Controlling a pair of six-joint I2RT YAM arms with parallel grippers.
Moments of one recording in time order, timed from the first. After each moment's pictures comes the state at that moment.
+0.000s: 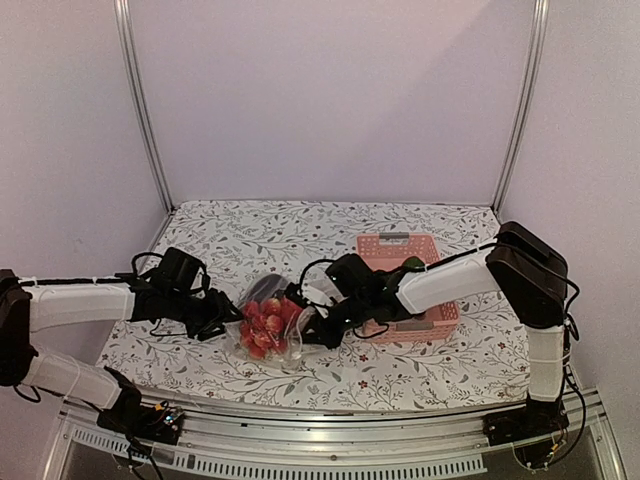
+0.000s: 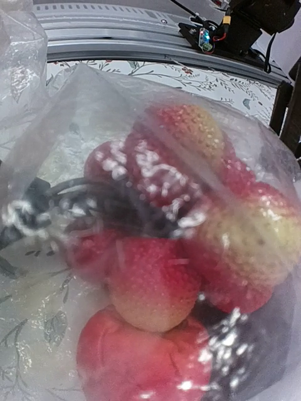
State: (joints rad) left arm -0.50 1.24 0.55 -0.26 0.23 -0.97; right arm 0.99 2.07 1.23 0.05 -0.45 -0.01
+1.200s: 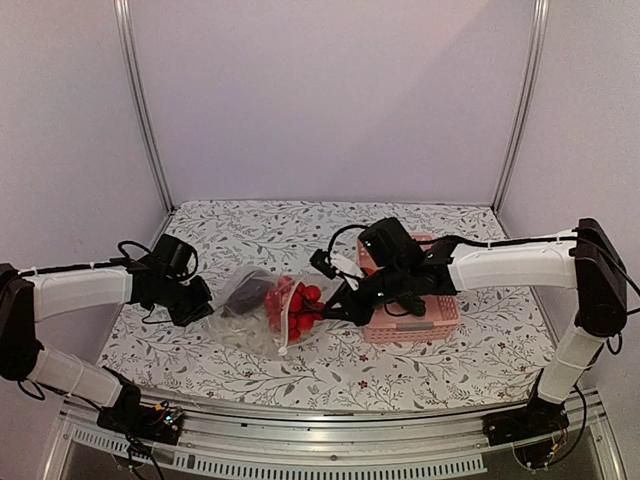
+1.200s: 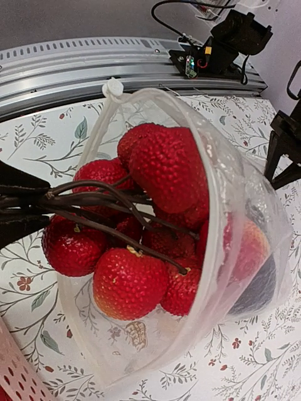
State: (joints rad) left arm -0.39 1.30 0.64 -0.40 0.04 -0.97; right arm 0.94 1.76 1.17 -0.19 -0.40 -0.01
